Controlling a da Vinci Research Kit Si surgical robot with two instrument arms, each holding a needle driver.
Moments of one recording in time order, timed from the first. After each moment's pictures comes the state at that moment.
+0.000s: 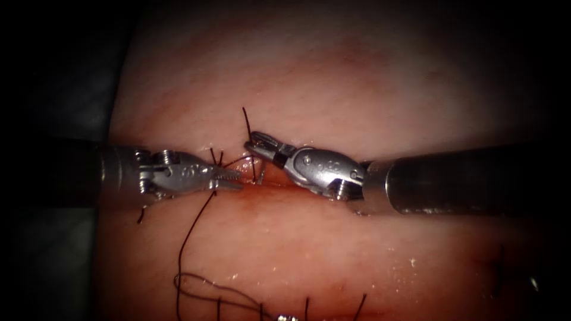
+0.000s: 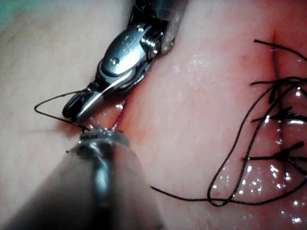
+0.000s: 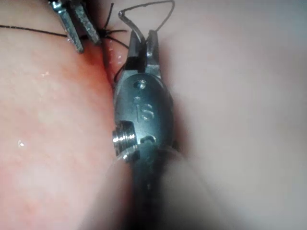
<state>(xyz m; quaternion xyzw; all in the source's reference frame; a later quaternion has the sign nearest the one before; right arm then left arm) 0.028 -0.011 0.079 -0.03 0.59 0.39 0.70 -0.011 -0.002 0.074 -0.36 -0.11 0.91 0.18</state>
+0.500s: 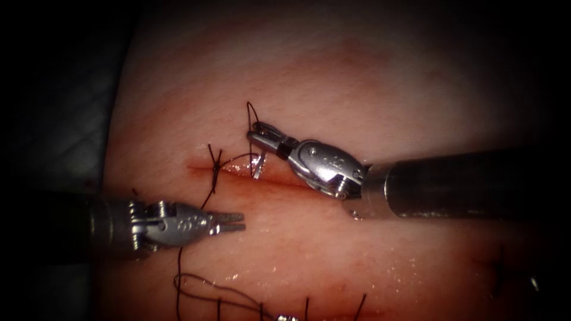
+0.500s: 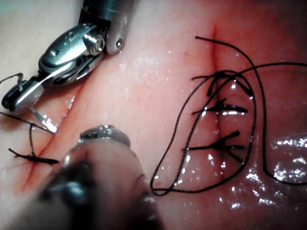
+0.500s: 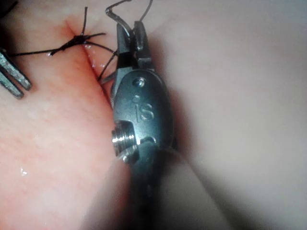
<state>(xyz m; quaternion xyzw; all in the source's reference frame) 0.027 -0.010 0.079 0.03 0.59 0.44 0.67 -0.012 -0.009 0.072 -0.37 -0.08 0.91 0.17</state>
